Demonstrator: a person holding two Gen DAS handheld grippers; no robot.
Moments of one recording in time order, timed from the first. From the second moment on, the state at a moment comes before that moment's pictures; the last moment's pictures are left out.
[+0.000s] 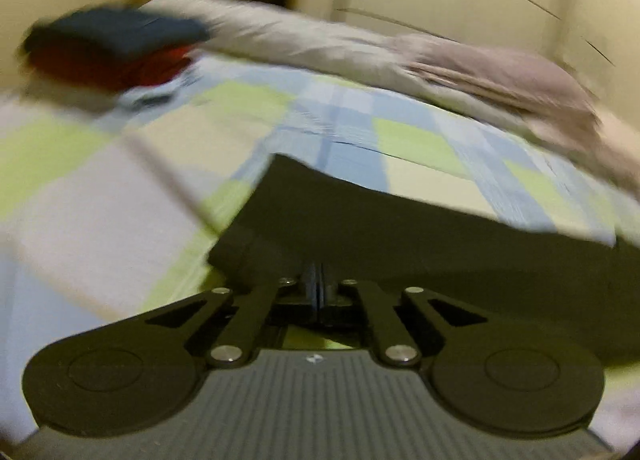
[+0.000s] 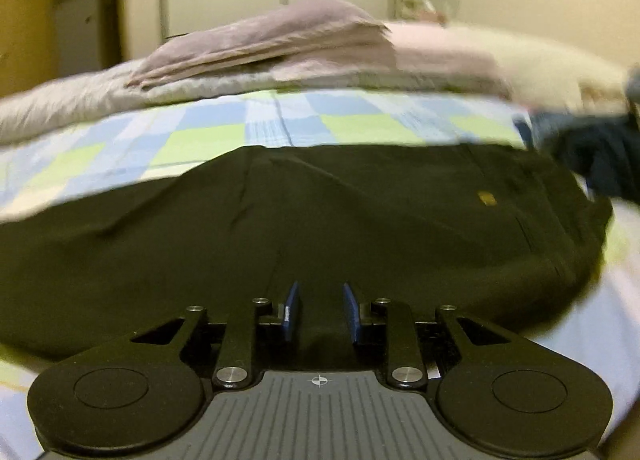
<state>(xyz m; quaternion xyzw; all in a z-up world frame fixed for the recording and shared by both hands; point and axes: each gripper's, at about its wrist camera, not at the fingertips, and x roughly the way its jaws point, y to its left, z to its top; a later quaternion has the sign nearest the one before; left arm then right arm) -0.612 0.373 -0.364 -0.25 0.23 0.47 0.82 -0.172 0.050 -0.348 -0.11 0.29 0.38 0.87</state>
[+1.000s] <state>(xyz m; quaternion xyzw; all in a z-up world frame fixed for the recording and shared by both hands) -0.570 0.136 -0.272 -0.14 0.31 0.44 0.83 -0.335 -0.048 -0.249 -0.08 0.33 0.40 0.85</state>
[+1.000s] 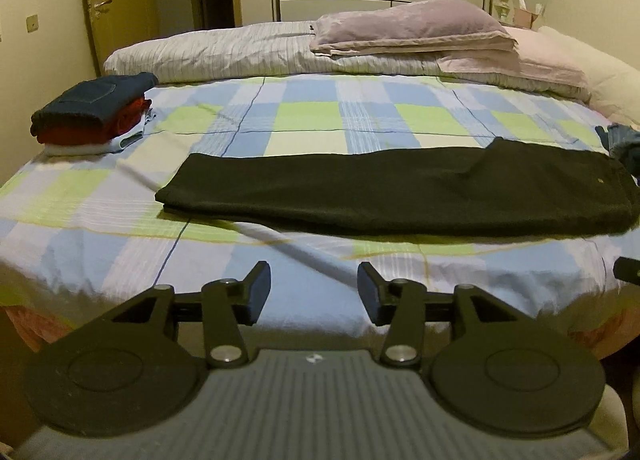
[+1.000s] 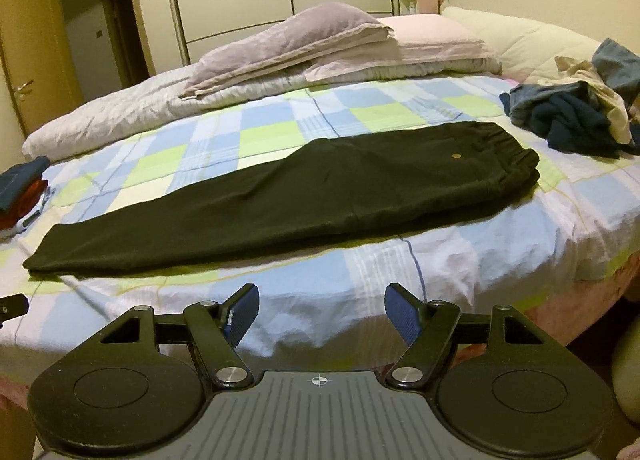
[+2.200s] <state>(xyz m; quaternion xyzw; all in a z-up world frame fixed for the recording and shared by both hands) -0.555 0.118 -0.295 -0.13 0.33 0.39 0.85 -0.337 -0.056 -0.267 -0.09 0.36 0.38 0.85</state>
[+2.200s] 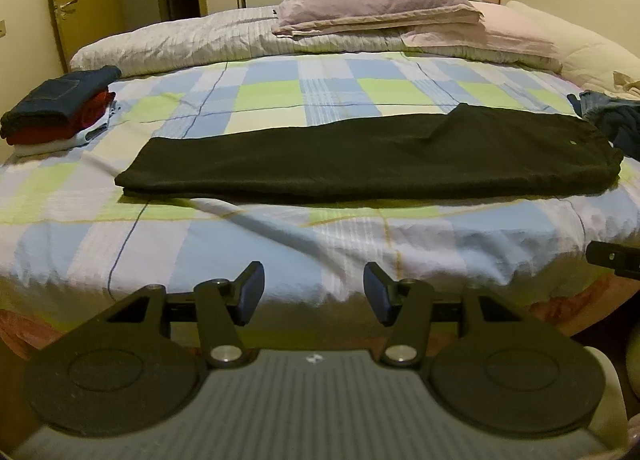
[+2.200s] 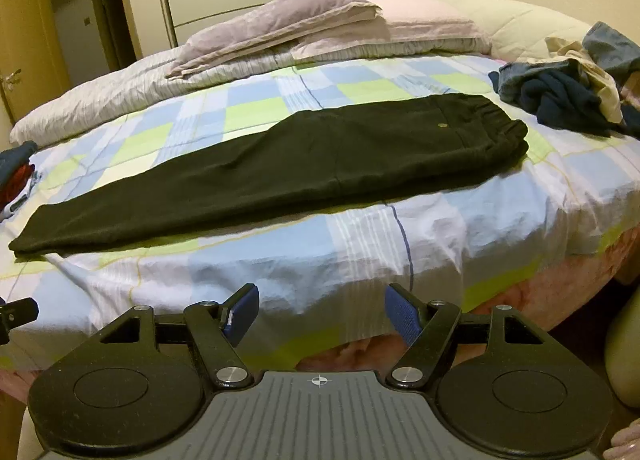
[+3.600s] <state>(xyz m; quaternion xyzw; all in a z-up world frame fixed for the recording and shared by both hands) -0.639 0.184 -0.280 -0.32 0.20 0.42 0.82 -0.340 -0.016 -0.264 -0.10 0.36 0.44 0.82</state>
